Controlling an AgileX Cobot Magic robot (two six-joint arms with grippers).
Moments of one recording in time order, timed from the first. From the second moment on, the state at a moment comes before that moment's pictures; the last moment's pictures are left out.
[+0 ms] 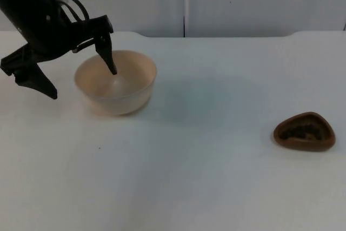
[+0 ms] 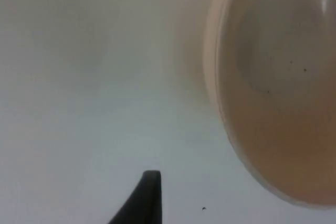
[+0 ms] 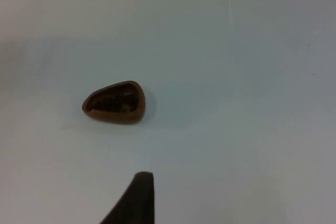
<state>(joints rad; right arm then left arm) 0.05 0.00 -0.52 -0.02 1.08 -0.01 -0.14 2.03 -1.40 -0.33 0.80 -0.22</state>
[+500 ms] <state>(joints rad) 0.05 0.00 -0.52 -0.02 1.08 -0.01 -0.12 2.09 -1.40 -0.40 0.68 -0.33</state>
